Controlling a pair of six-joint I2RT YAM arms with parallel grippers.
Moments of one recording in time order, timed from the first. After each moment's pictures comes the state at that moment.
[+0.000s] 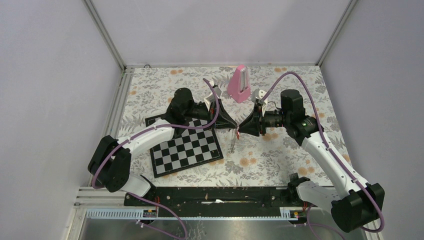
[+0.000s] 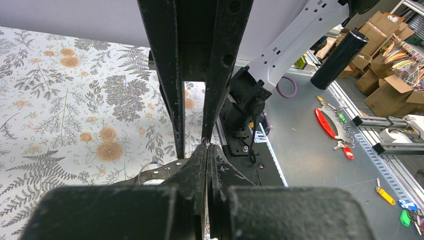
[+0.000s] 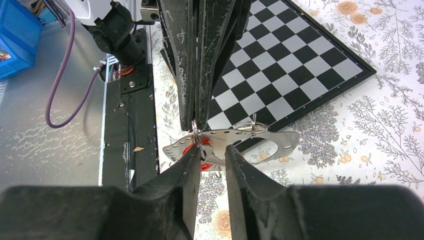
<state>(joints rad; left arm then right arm) -0.65 1.46 0.95 0.60 1.13 -0.37 0.37 1.07 0.93 -0.38 -1.03 -0.23</state>
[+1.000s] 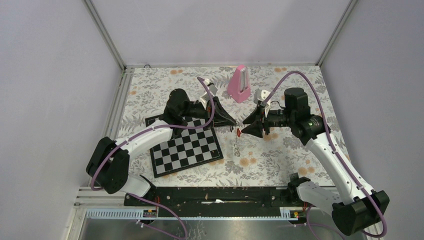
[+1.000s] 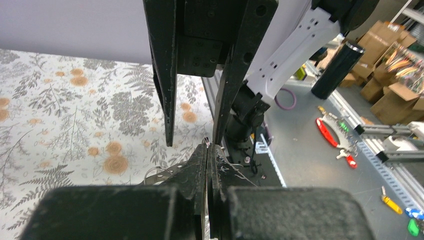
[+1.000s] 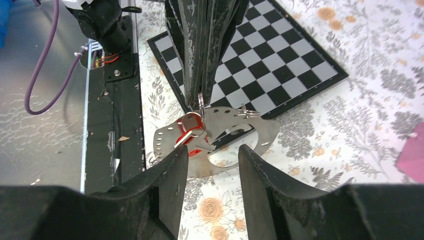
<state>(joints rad) -0.64 1.44 0.93 0.70 1.13 -0.43 0.36 1.03 1.01 -0.54 -0.99 -0.38</state>
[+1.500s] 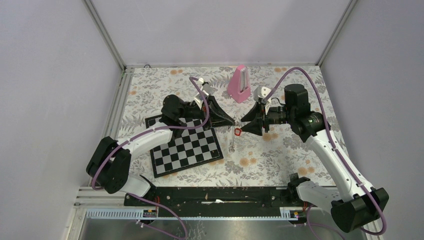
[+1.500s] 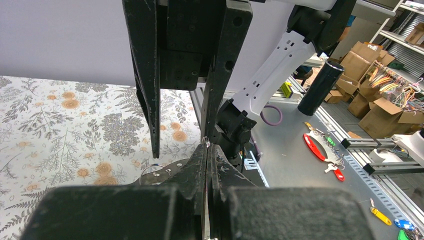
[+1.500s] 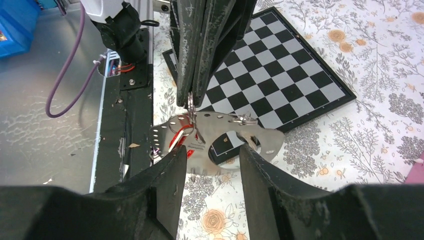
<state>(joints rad) -0.63 1.44 0.87 1.01 1.12 -0.66 0.36 1.07 1.06 -0.53 -1.06 -0.38</state>
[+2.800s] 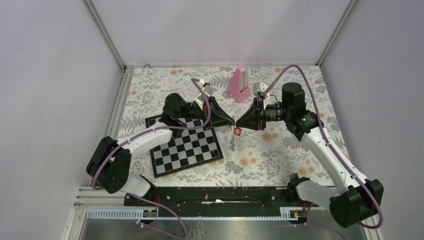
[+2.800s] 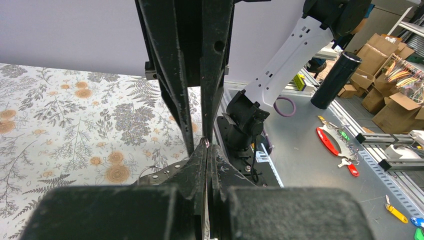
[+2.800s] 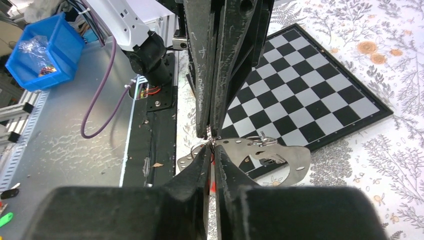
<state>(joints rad) -0.63 1.44 0.87 0.92 1.11 -0.55 0.36 1.11 1.00 -0.28 -1.16 -0.13</state>
